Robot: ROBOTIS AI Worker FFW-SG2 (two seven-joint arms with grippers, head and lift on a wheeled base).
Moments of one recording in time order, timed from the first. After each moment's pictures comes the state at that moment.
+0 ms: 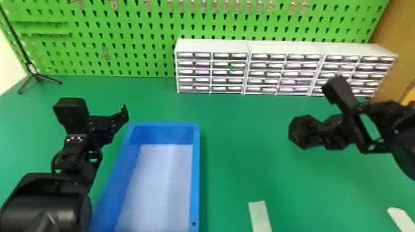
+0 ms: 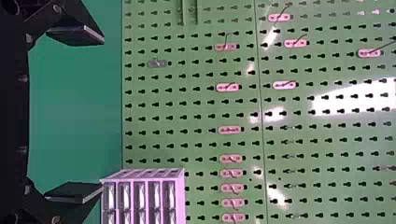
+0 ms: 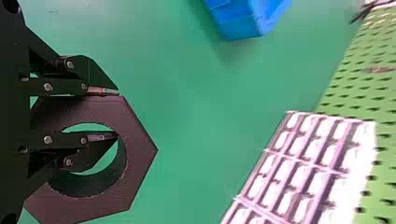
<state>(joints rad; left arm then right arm) -0.06 0.13 0.03 -1.66 0.08 0.11 0.04 -0.36 -0.65 0.26 -1.86 -0.14 1.02 0.69</state>
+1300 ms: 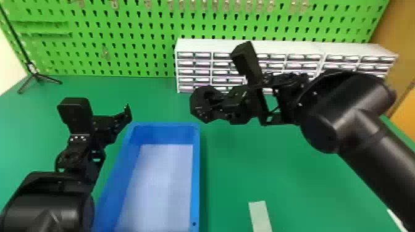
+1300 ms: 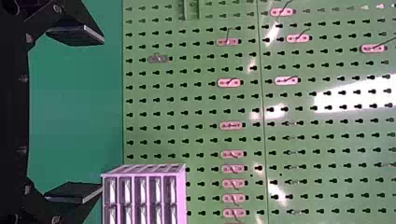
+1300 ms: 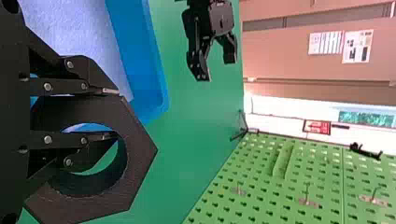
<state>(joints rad) -0.06 0.13 0.02 -1.65 0.08 0.11 0.04 -0.66 -0.41 0.62 -1.73 -0.39 0.77 0.60</state>
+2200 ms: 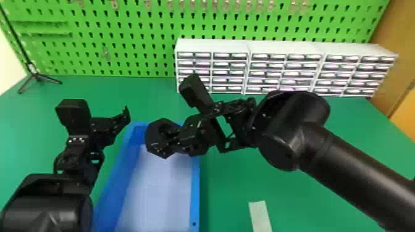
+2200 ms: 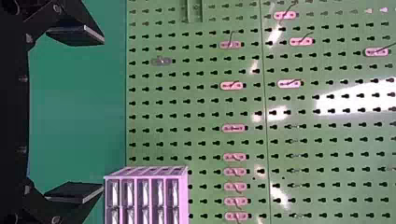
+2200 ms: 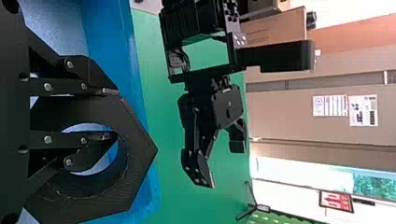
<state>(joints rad) -0.06 0.13 0.03 -1.65 0.09 0.12 0.04 -0.77 -0.37 0.95 -1.62 -0.59 0.66 0.53</state>
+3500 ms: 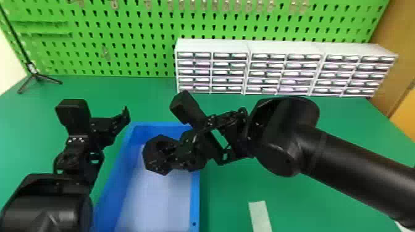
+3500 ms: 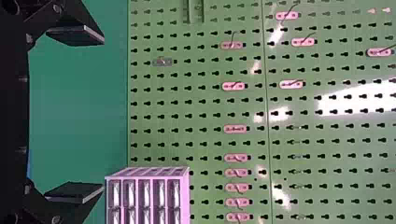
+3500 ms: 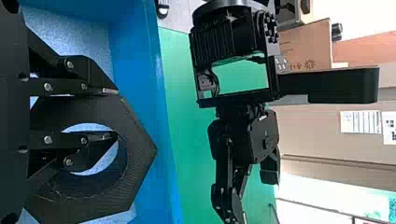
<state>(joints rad) -0.06 0.13 0.03 -1.65 0.09 0.12 0.04 -0.88 -0.42 1.15 -1.61 -0.73 0.62 0.46</state>
